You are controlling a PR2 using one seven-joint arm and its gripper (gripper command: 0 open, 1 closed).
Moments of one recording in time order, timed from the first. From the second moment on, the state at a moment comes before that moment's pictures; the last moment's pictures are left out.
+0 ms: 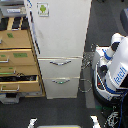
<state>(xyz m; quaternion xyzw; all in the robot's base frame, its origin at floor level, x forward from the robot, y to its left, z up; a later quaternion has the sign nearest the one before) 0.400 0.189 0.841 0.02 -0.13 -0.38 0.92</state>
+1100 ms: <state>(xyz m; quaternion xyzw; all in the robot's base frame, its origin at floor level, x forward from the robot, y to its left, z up) 0.464 0.160 0.855 -0.03 -0.10 -0.39 0.91</state>
